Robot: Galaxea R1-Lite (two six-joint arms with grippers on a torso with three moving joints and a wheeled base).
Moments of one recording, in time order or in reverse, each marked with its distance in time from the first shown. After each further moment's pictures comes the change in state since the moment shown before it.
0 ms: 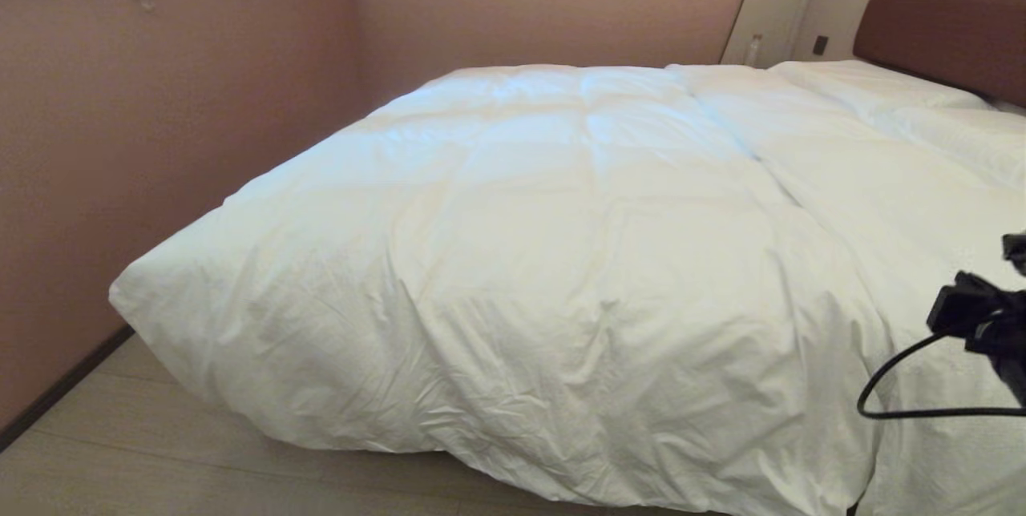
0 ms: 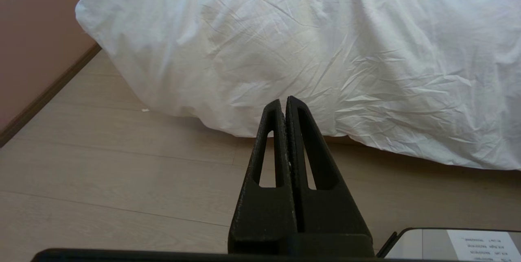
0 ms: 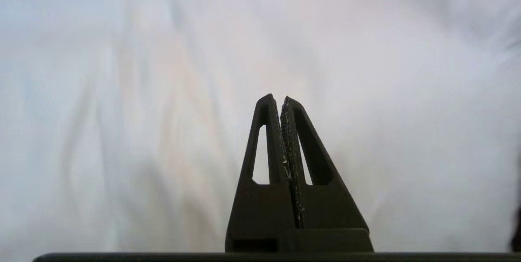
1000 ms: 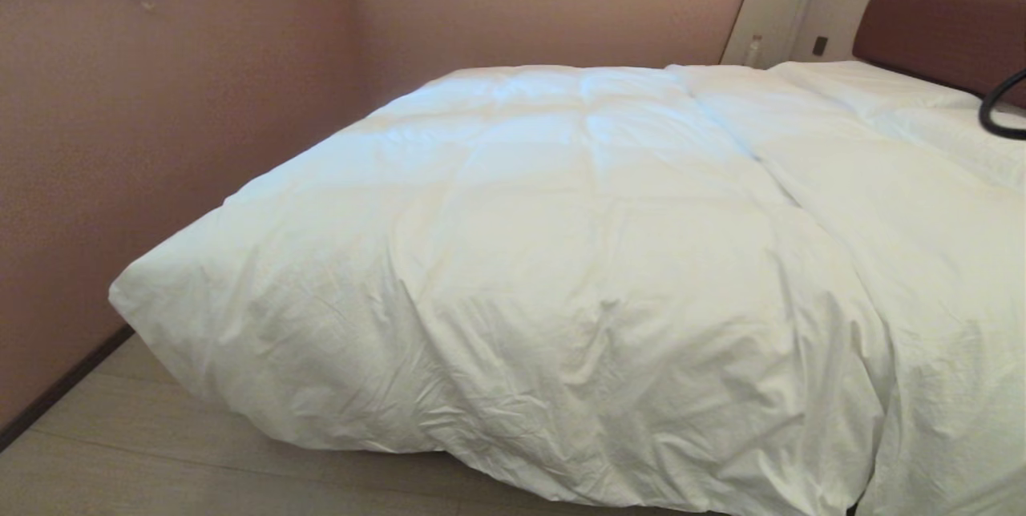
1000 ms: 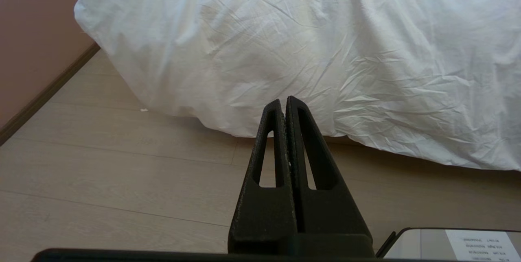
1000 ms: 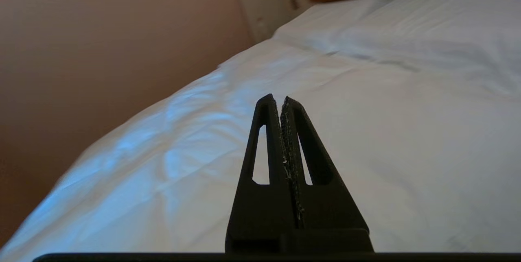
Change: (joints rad) left arm -0.001 0.000 0.000 0.000 0.000 -0.003; right arm 0.343 -0.417 -0.775 0.877 -0.421 0.356
